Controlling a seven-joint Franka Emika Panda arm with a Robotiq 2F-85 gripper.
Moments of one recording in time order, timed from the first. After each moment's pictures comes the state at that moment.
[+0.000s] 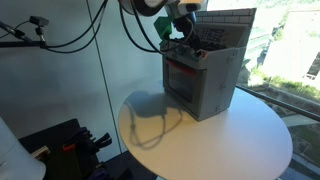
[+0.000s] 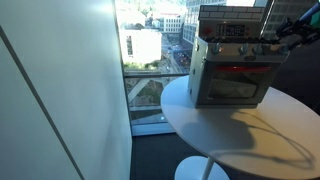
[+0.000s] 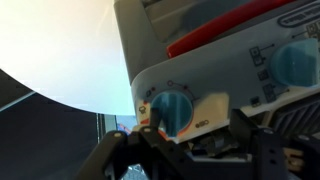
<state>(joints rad) -0.09 0.05 -0.04 -2.17 0.11 2.80 0.36</state>
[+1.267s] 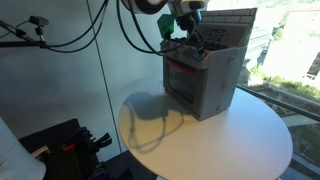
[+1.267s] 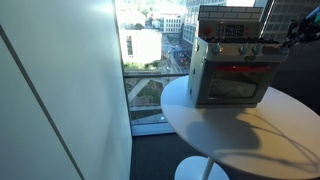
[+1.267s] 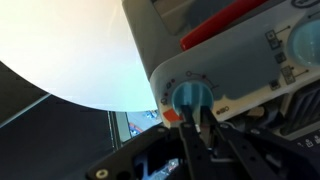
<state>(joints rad) -0.09 0.04 -0.07 -2.17 0.11 2.80 0.42</state>
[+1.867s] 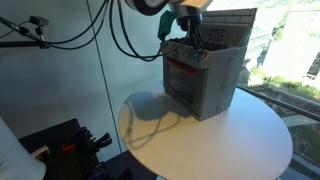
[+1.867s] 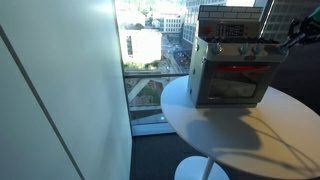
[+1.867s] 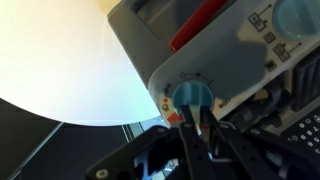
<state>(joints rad) -0.09 0.04 -0.08 -2.17 0.22 2.80 0.54</state>
